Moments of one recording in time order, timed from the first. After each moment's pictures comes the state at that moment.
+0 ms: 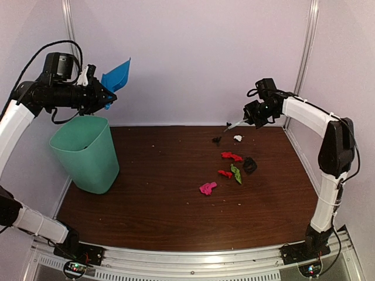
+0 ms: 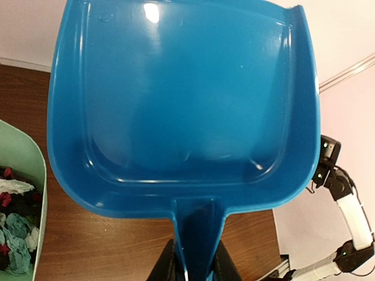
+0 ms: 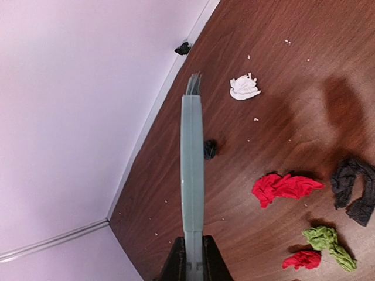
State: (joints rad) left arm -0.38 1.30 1.72 -0.90 0.24 -0.66; right arm 0.29 1.92 1.80 -0.65 -0.07 1.29
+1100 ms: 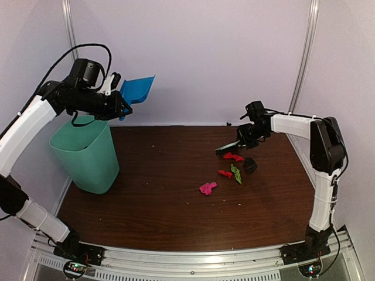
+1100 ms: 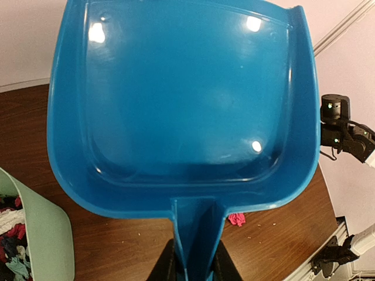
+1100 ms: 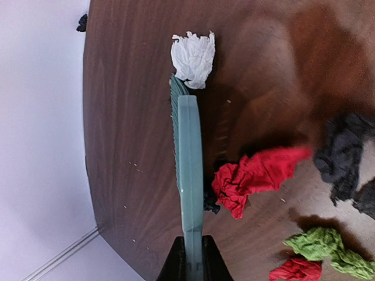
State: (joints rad) left arm -0.48 1.43 1.69 -0.90 0.15 -0.40; right arm 0.32 2.07 1.64 -0.49 -0.14 1.52
